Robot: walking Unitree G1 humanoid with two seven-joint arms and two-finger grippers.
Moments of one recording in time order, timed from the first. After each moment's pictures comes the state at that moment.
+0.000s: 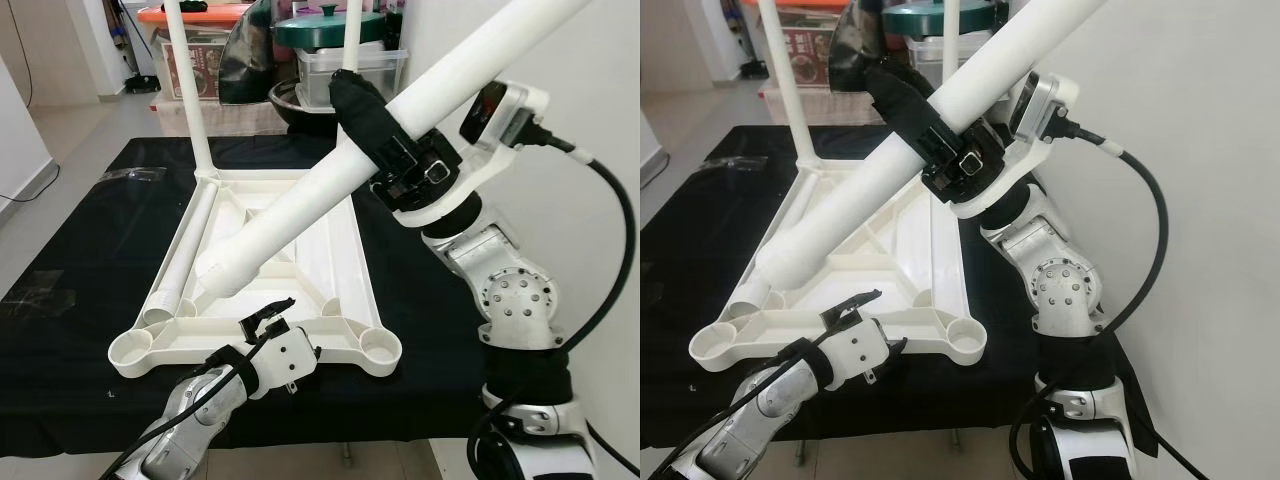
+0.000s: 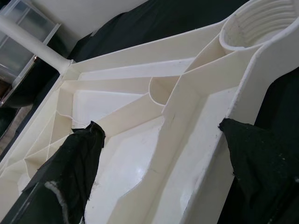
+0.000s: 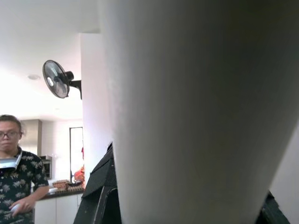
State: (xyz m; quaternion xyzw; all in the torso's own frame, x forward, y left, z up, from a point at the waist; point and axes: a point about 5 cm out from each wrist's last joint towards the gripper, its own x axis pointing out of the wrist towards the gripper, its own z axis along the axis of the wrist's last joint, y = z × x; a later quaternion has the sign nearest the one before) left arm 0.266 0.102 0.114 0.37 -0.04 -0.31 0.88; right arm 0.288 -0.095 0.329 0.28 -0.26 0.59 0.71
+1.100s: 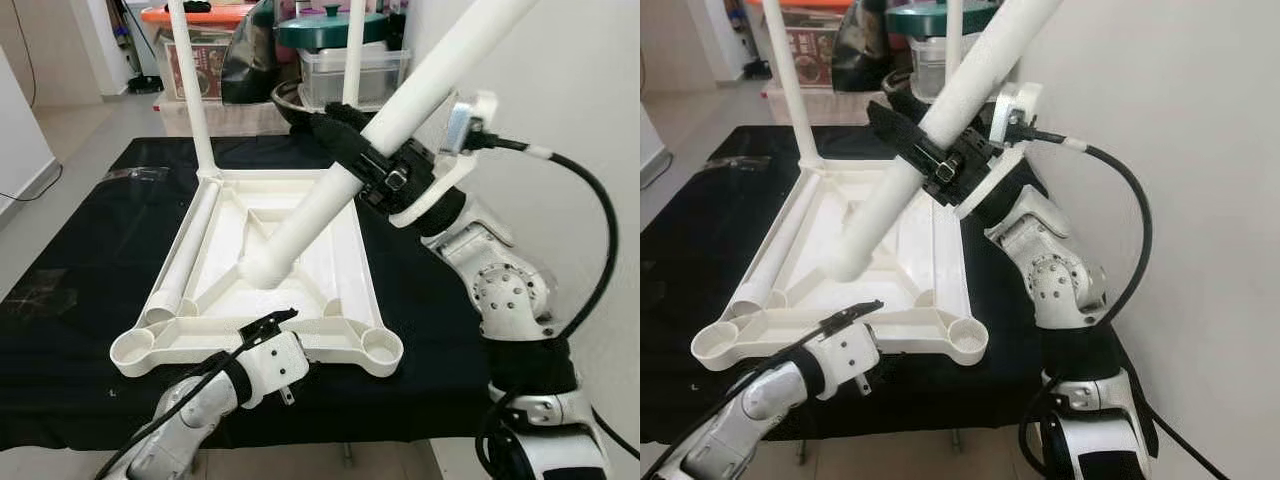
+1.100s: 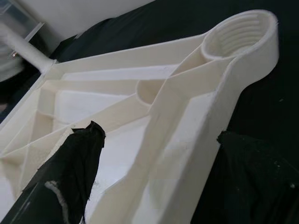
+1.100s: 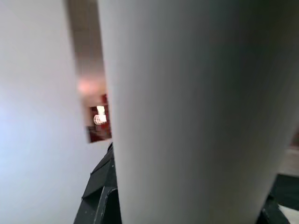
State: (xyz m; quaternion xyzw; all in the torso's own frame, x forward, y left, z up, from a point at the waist) left arm 0.261 0.117 0.119 0.33 -0.02 -0.35 0.88; right arm 0.333 -0.105 0.305 0.18 -0.18 0.43 0.86
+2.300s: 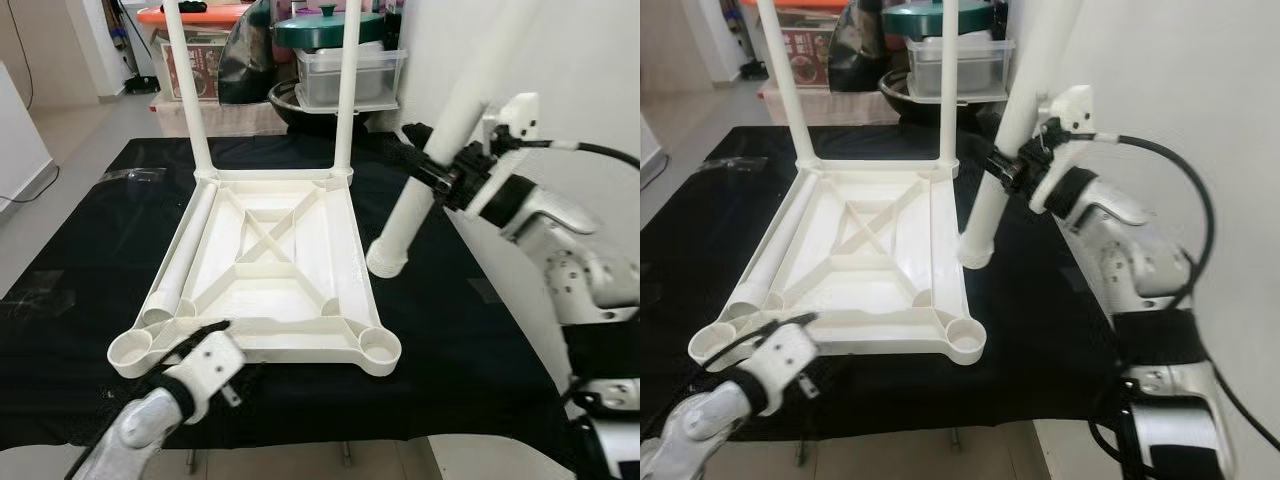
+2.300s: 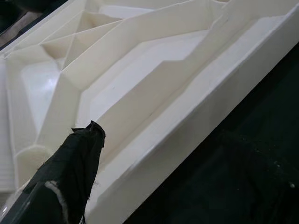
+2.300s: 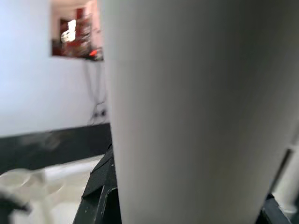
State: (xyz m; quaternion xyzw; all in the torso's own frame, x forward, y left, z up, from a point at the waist) left arm 0.237 0.184 0.099 0.24 0.07 -0.22 0.94; right arm 0.326 -0.170 0.292 -0.06 -0.13 0.45 0.88
